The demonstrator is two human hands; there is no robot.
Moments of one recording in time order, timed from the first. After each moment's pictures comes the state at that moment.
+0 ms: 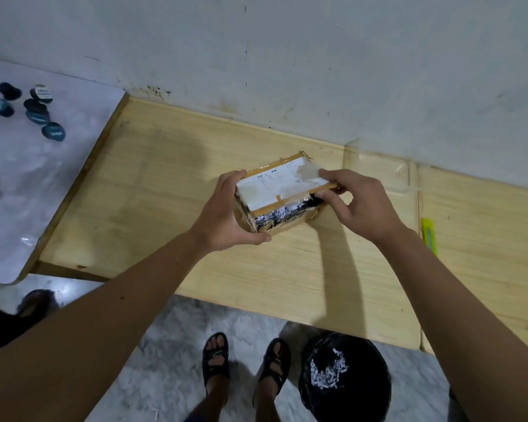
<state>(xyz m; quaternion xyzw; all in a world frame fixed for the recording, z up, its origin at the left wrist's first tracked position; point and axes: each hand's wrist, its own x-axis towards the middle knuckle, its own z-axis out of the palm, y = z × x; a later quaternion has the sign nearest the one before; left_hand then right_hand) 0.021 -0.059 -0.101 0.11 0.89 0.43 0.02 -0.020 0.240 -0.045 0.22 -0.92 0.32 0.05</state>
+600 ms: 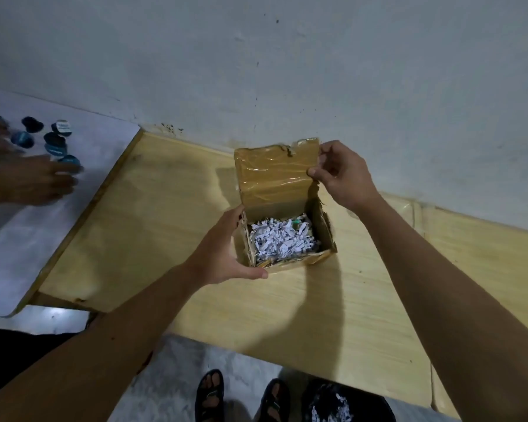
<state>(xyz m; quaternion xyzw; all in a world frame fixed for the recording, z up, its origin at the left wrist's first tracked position) 0.010 -0.074 -0.108 0.10 0.87 0.48 0.04 -0.135 0.194 -0.028 0.13 -0.88 0.46 -0.01</state>
